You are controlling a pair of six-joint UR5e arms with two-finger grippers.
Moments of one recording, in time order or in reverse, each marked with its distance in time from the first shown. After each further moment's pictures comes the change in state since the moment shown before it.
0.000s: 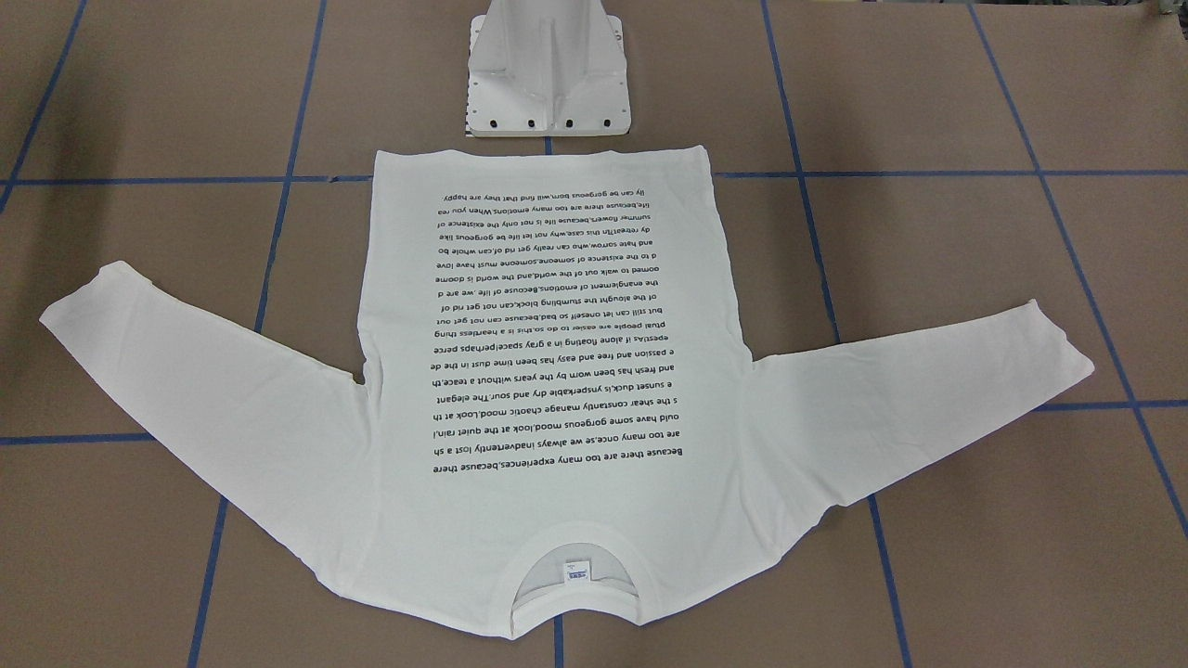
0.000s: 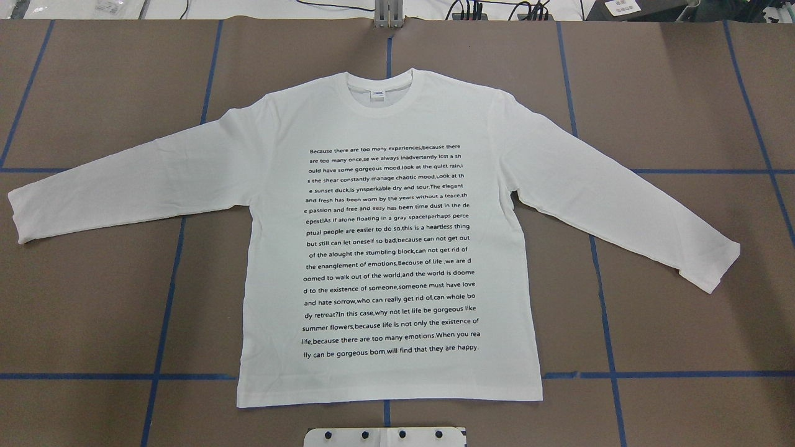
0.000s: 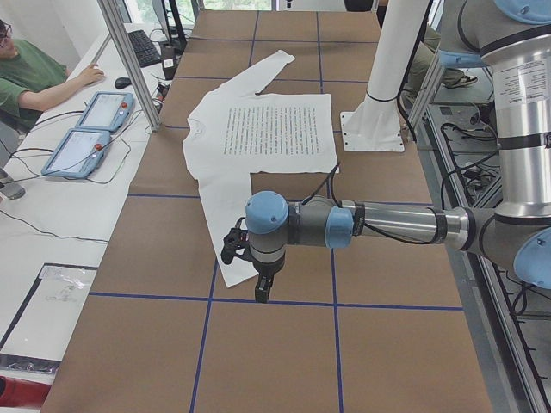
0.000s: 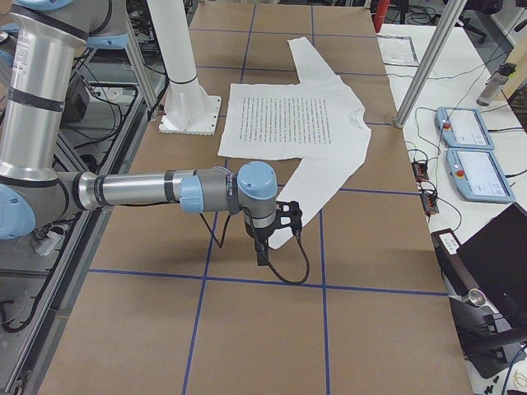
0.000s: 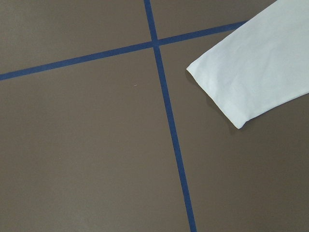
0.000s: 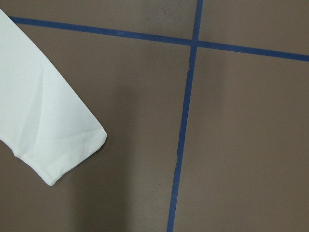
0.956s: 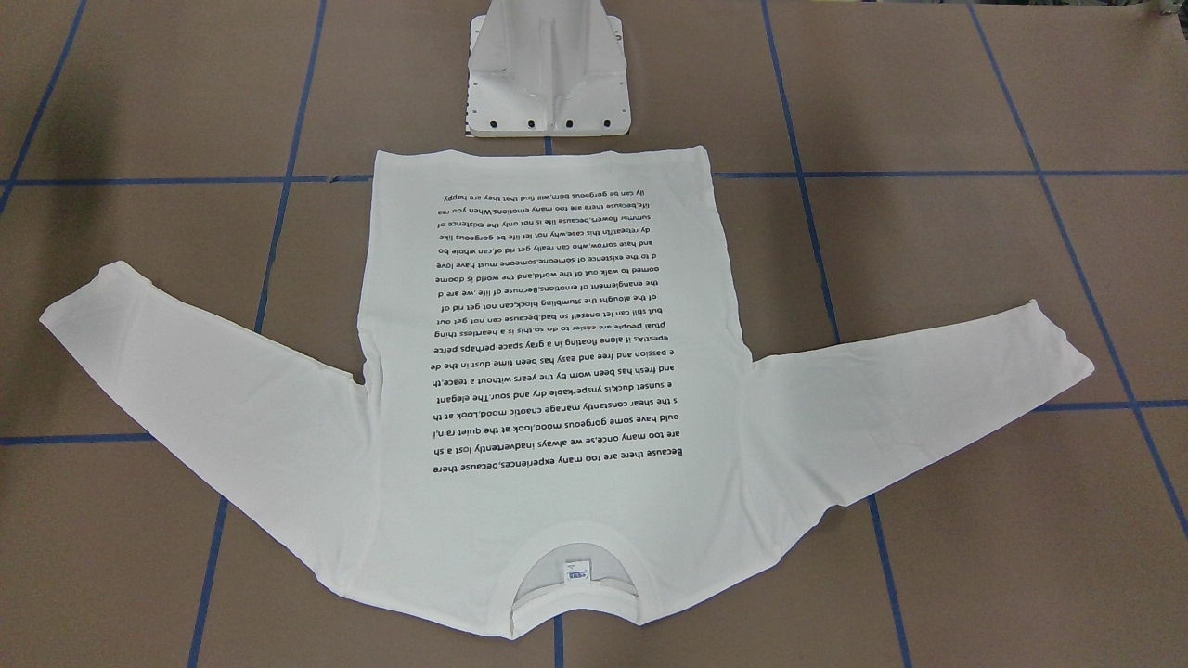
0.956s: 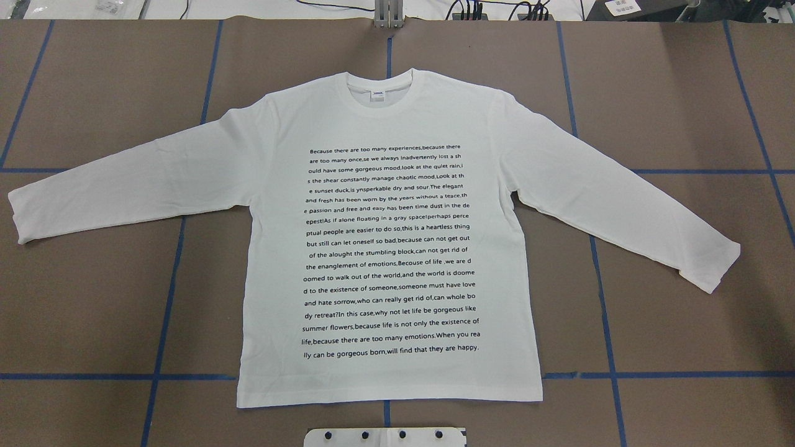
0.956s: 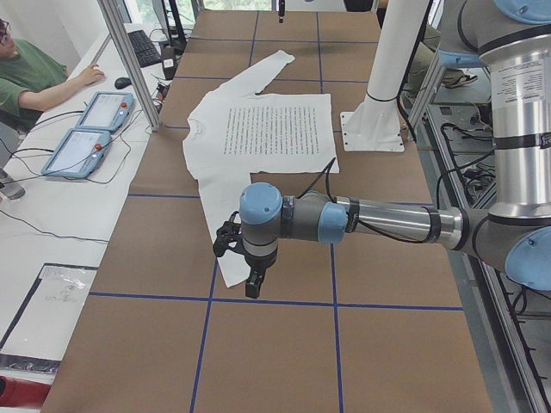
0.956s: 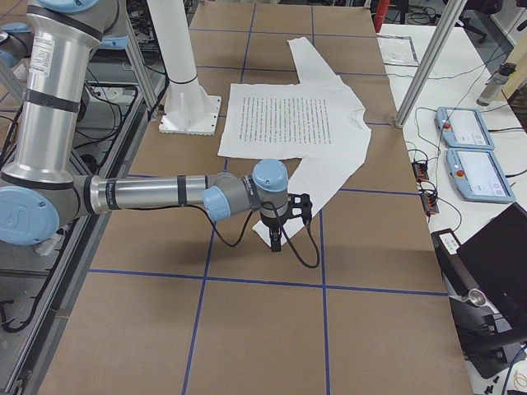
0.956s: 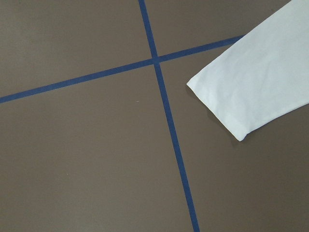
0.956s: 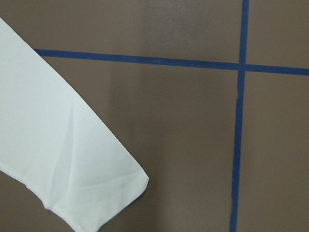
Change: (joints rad) left arm 0.003 -0.032 0.001 -0.017 0.032 -0.005; right arm -0.238 0.048 -0.162 0.466 -0.025 0.472
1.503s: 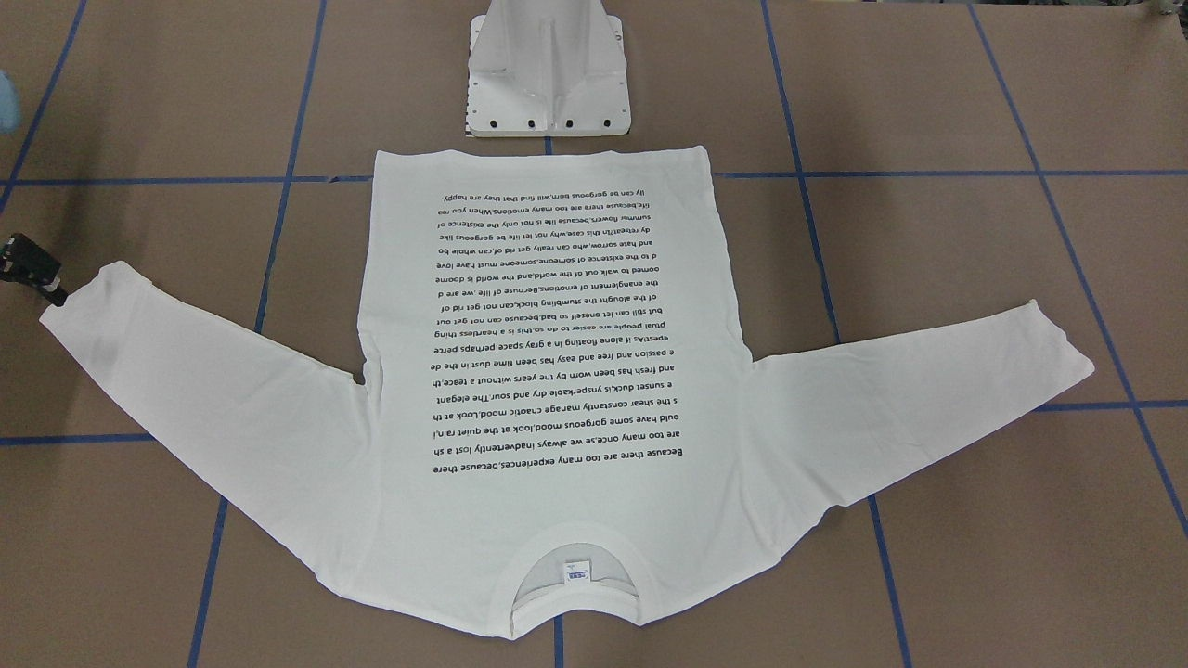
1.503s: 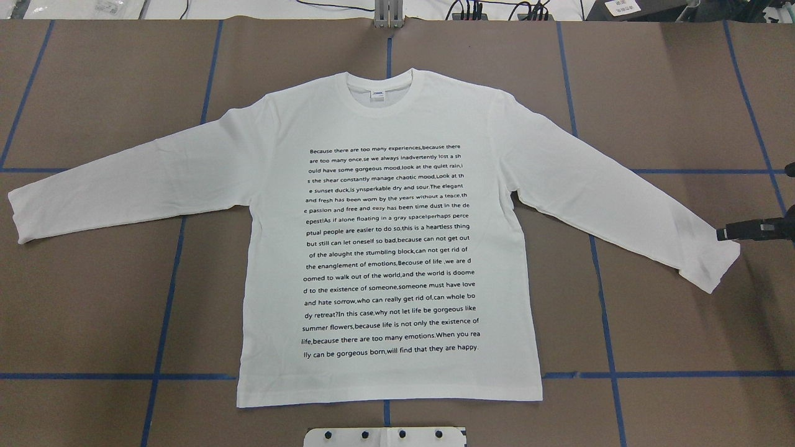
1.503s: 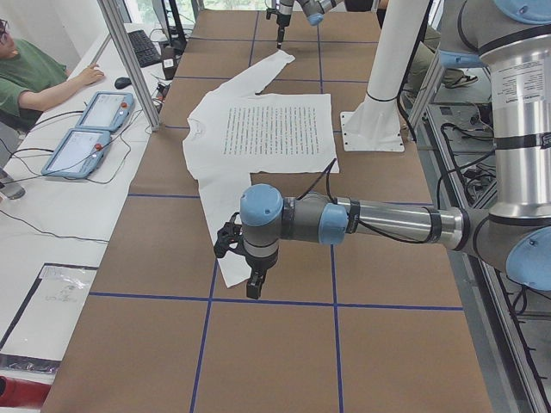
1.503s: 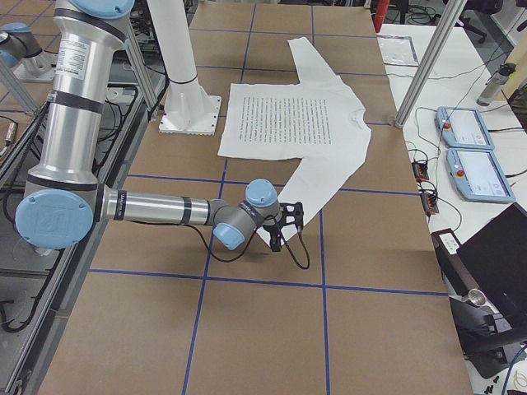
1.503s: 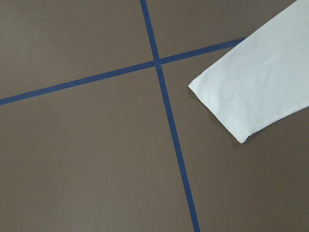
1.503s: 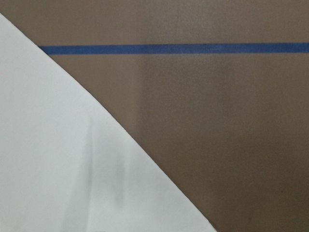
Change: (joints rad) left arm 0.000 0.005 0.002 -0.002 -0.007 0.000; right arm -0.258 0.018 -0.200 0.474 -0.166 0.376
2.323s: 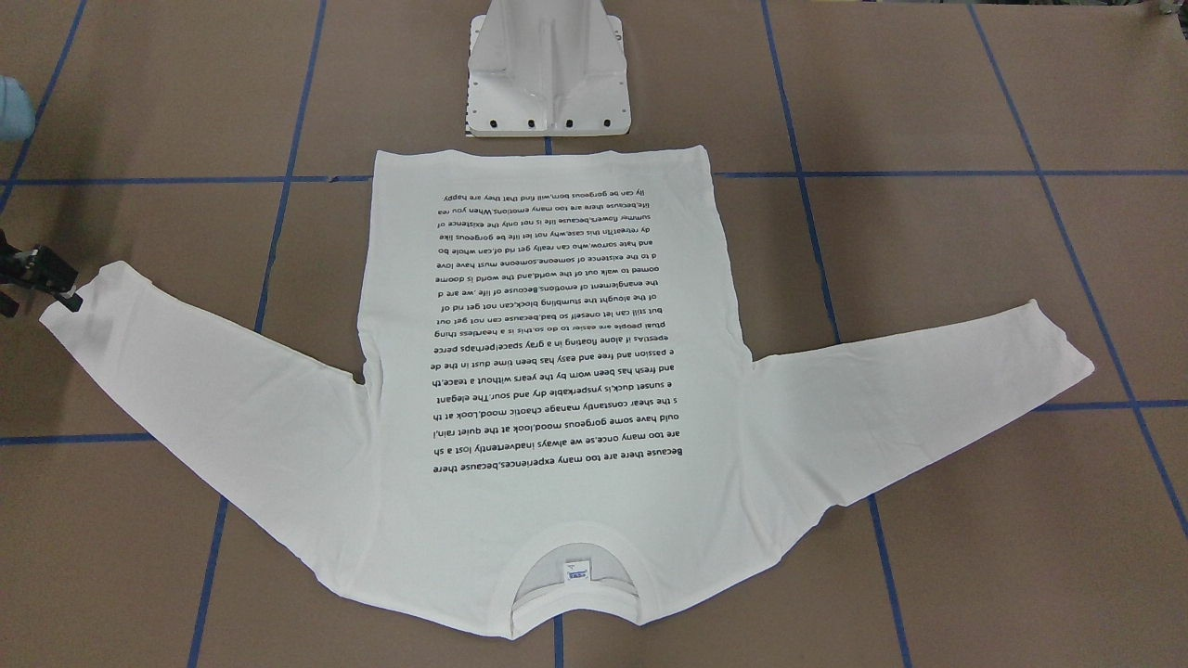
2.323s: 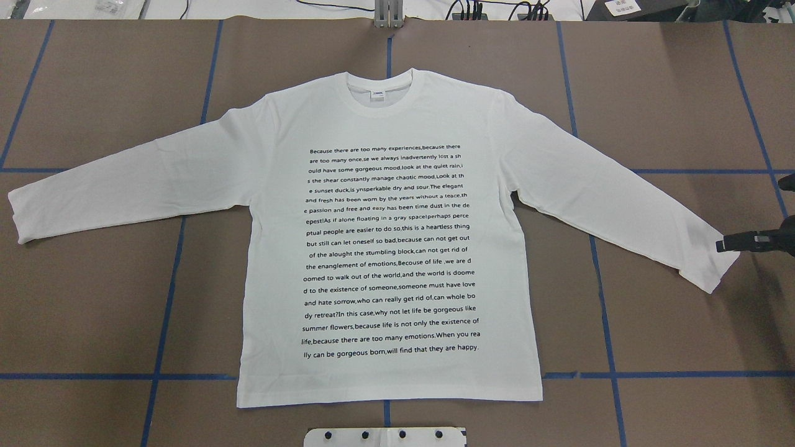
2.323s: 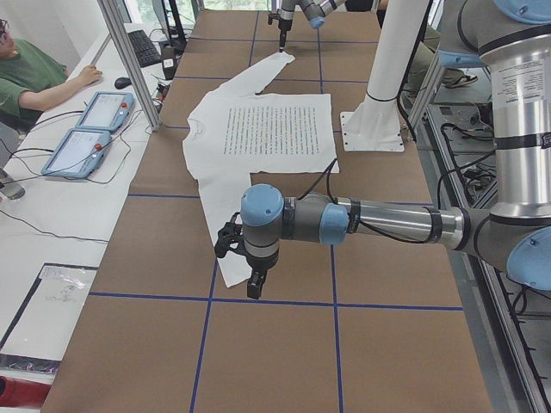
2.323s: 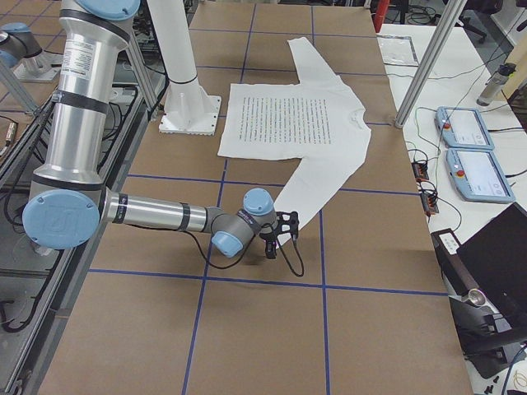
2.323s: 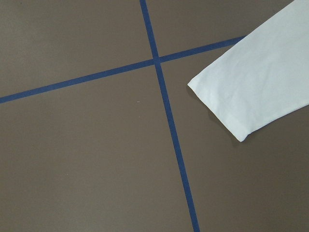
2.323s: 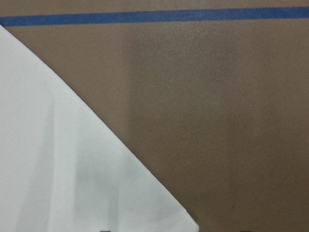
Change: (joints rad) left arm 0.000 0.003 -0.003 0.000 0.000 0.001; right arm -0.025 0.002 -0.055 0.016 -0.012 0.014
